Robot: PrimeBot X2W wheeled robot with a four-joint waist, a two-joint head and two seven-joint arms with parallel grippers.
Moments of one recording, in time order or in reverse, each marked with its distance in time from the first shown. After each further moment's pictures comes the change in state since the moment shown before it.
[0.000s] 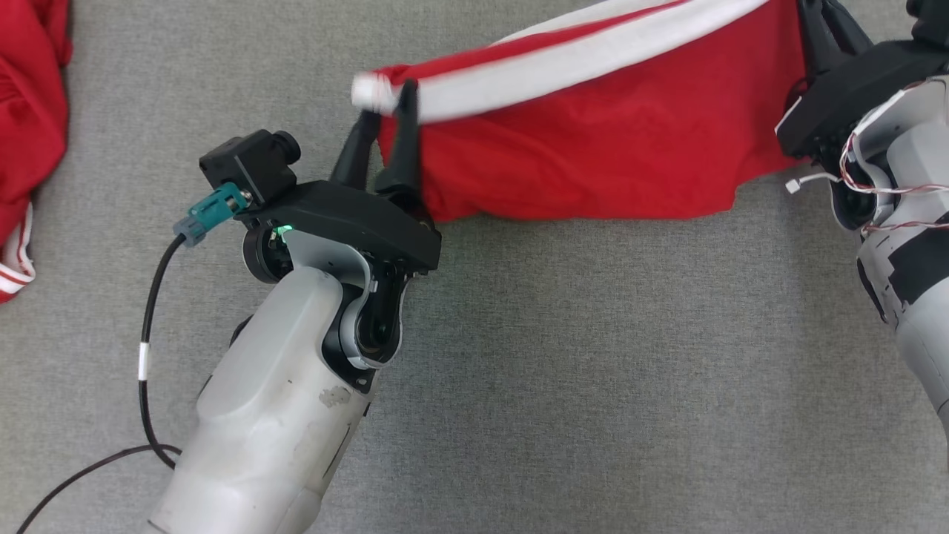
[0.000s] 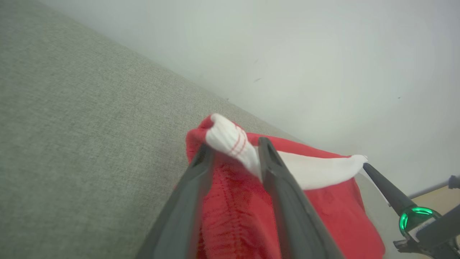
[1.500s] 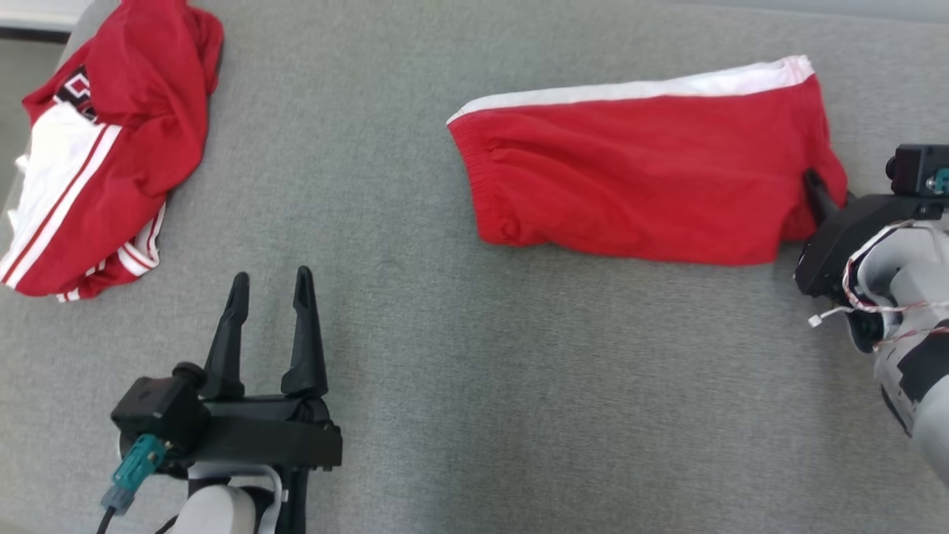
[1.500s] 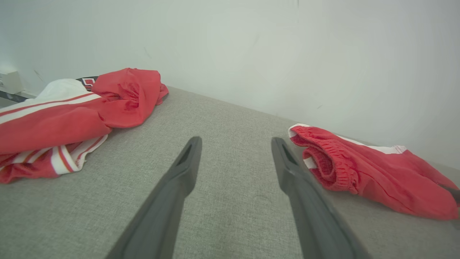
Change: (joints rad) left arm 0.599 0.002 0.365 -0.403 0.581 -0.094 -0.001; right arm 0.159 -0.067 0.214 0.165 0.194 0.000 0.049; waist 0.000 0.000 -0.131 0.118
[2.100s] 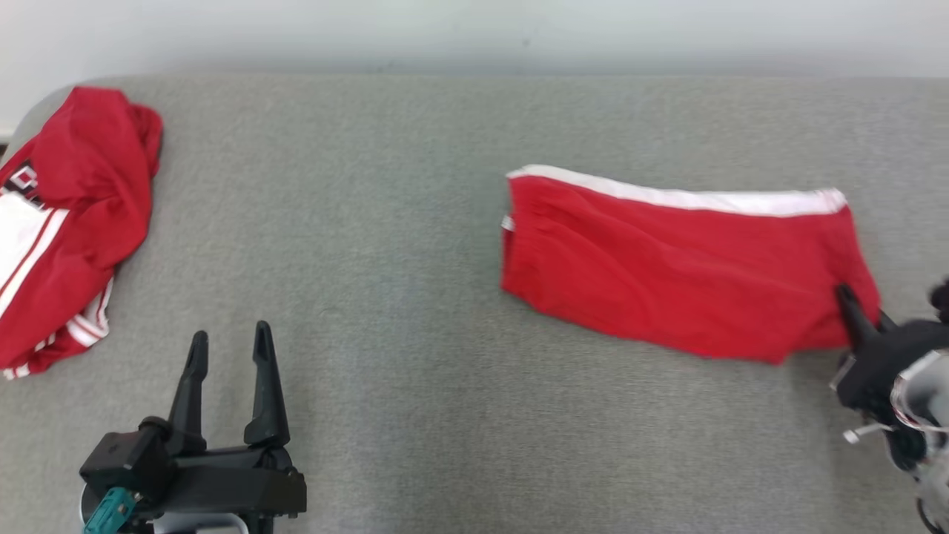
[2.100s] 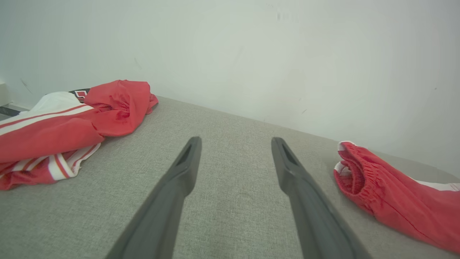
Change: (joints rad) left arm 0.121 -0.002 0.099 -0.011 0.055 -0.023 0.000; right arm 0.327 -0.147 0.003 -0.233 0.214 0.000 -0.087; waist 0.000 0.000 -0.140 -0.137
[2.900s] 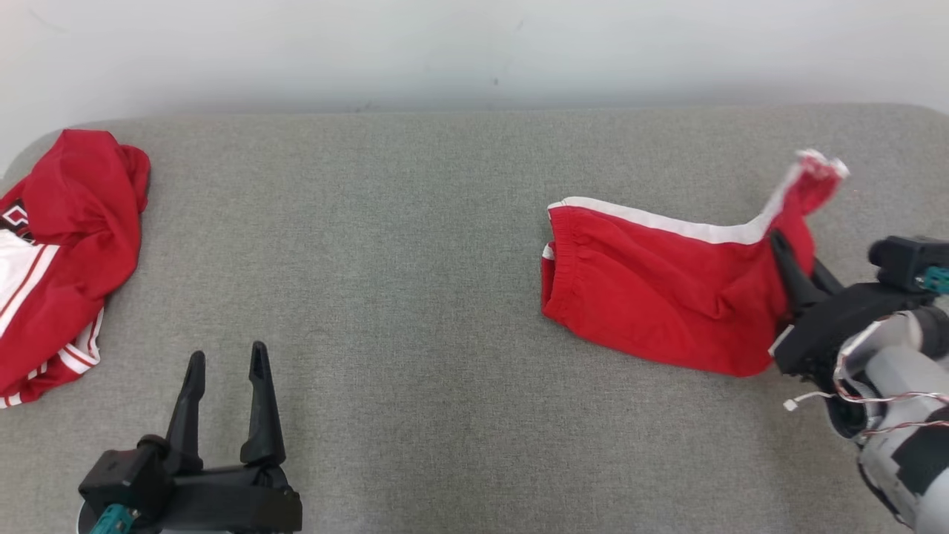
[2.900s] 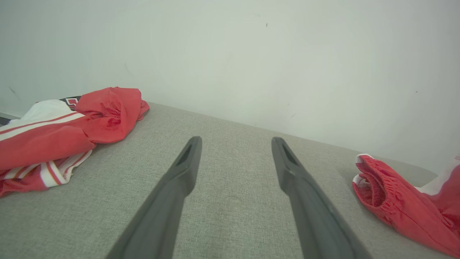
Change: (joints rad) left arm 0.028 0.001 0.021 0.009 0.007 -0.016 0.000; right arm -0.047 0.043 0.017 -0.124 -0.069 0.000 -0.053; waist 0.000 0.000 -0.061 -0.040
